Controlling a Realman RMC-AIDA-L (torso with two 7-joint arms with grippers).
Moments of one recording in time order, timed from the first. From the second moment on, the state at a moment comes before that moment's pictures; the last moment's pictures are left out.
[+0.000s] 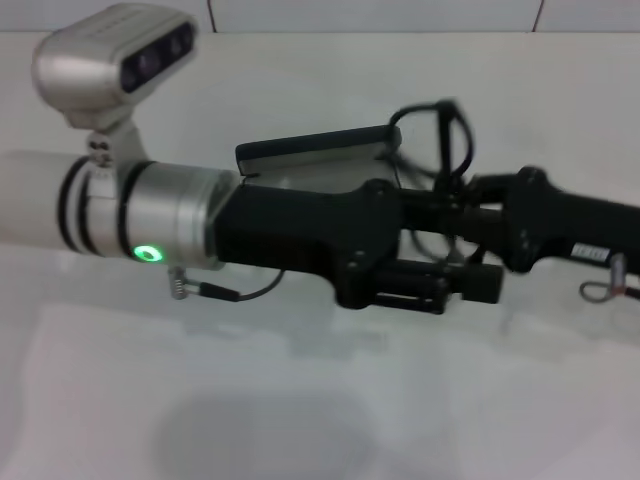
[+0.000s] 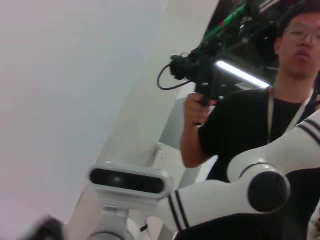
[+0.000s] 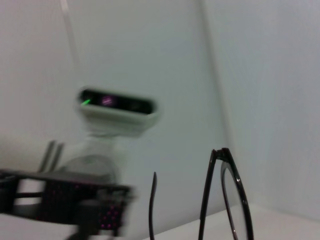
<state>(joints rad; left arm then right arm) -0.69 -2.07 1.15 0.42 1.47 1.87 -1.42 0.59 2.01 -1.22 -0.34 -1.28 -1.55 1.08</state>
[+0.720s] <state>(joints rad) -0.51 -2.02 1.00 0.42 1.44 1.88 -1.38 0.55 2.02 -1.23 -0.67 -1.39 -1.28 1.09</state>
